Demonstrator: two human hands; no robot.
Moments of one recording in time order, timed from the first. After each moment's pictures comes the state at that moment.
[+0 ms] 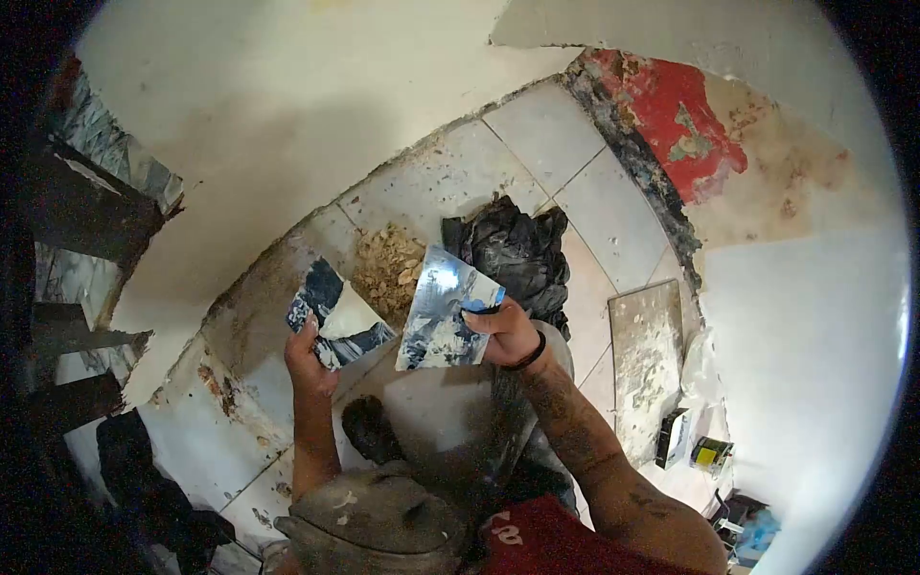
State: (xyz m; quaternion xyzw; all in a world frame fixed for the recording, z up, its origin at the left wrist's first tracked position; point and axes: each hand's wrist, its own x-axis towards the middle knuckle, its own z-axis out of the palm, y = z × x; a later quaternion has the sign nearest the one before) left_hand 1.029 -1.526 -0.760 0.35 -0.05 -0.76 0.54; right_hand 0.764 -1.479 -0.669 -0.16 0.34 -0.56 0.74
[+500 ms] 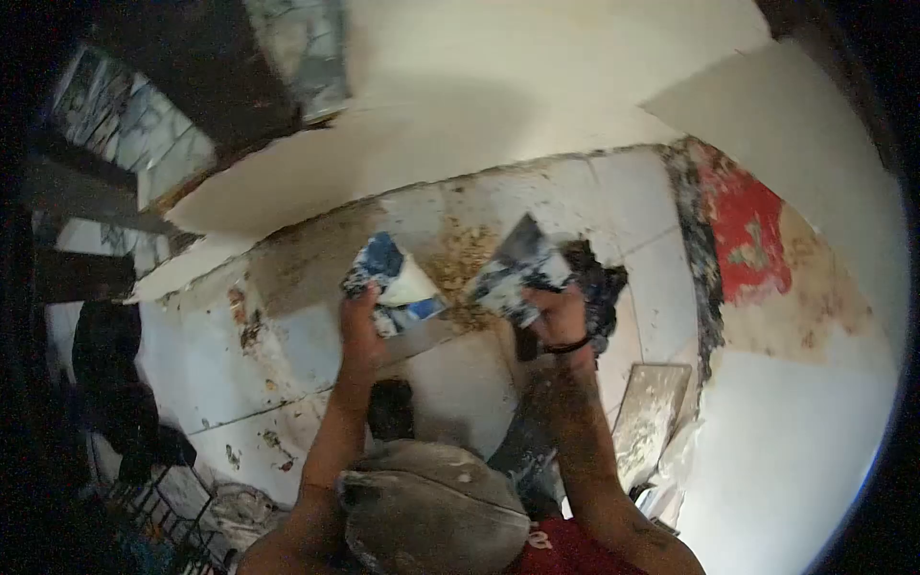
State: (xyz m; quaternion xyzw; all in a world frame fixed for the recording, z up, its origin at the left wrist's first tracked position) left_hand 1.043 -1.527 -0.788 0.46 -0.07 -0.66 0.59; right_hand 0.784 -1.551 -0.685 -0.27 0.45 -0.52 0.67
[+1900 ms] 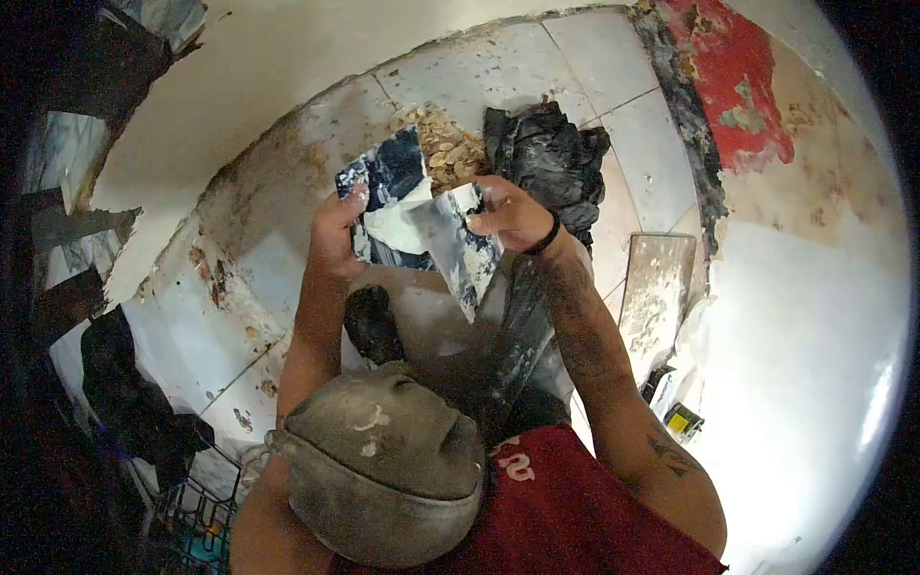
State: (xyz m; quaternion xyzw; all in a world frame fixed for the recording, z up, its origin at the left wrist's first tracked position) left_hand 1.011 -1.526 -0.749 0.31 -0.06 -0.85 0.42; right_hand 0.772 -1.499 -0.699 -0.29 0.42 -0.34 0.79
